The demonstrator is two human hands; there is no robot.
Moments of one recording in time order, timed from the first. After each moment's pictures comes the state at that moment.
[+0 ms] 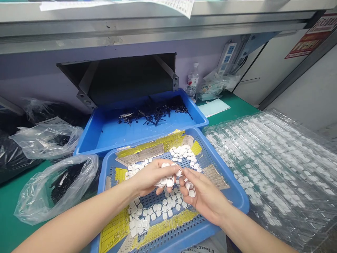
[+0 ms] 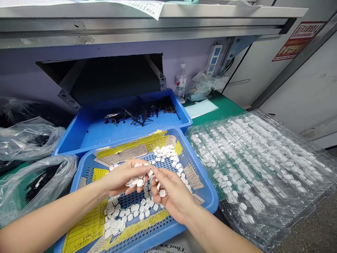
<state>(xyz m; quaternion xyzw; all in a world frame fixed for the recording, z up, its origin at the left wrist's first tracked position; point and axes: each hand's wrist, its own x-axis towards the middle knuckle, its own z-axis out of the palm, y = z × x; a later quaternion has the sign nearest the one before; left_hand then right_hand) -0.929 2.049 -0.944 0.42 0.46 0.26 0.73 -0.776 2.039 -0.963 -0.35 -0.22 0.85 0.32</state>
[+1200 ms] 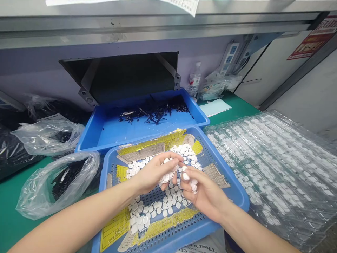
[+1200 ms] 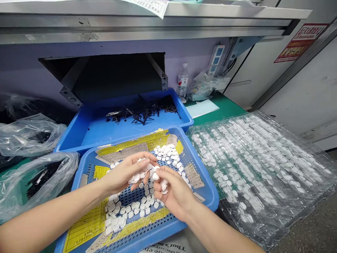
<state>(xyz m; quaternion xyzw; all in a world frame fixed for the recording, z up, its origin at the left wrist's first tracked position) -0.927 2.048 -0.943 0.46 0.44 0.33 0.70 -0.776 2.041 -0.963 -0.32 -0.15 0.88 0.33</state>
